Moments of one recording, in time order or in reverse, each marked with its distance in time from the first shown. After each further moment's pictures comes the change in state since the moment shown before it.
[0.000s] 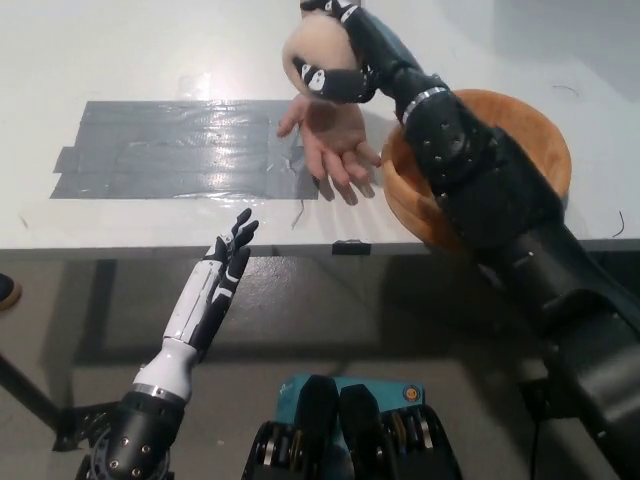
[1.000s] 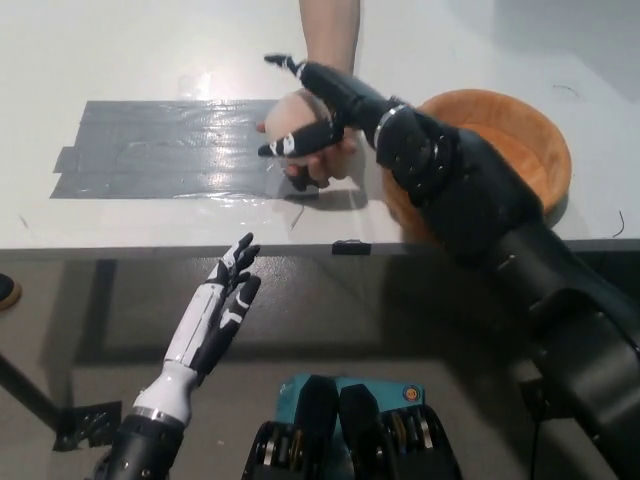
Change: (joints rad) left_arm 0.065 -0.001 -0.008 -0.013 0.017 -0.001 -0.008; right_arm 0.022 -0.014 0.081 -0.149 -0.060 0.084 0.234
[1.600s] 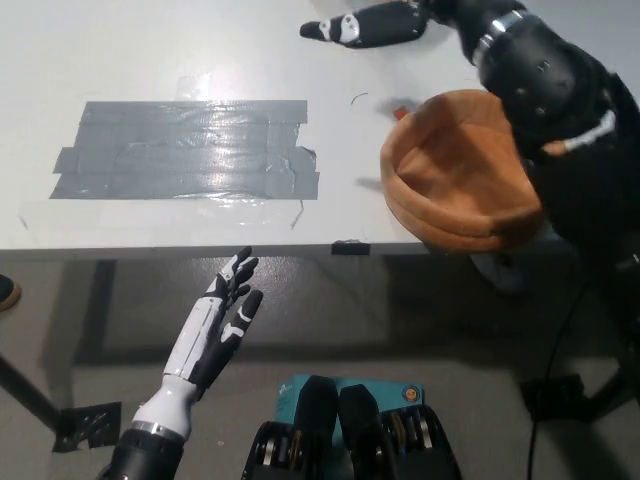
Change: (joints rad) left_arm 0.026 -0.009 0.003 -0.013 -0.013 0.003 -0.001; right_arm 0.119 -0.164 -0.166 -0.619 0.068 0.115 0.099
